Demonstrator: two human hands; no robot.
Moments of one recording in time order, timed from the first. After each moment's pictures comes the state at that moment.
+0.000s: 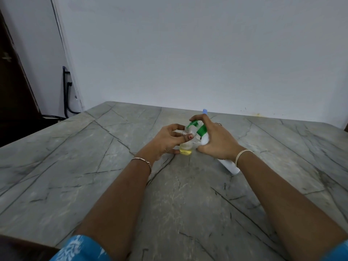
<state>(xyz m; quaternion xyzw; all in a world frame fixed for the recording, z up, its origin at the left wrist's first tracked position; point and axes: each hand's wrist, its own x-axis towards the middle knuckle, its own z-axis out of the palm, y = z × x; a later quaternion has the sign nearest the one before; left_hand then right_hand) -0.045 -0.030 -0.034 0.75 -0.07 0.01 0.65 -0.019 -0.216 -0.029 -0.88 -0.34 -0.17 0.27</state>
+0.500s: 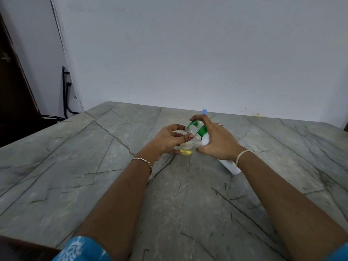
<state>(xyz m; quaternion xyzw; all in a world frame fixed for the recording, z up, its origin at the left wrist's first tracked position) -0.044 -0.029 -0.034 0.75 -0.07 0.00 0.66 -0.020 -0.217 -0.029 -0.89 -0.34 -0.17 0.26</state>
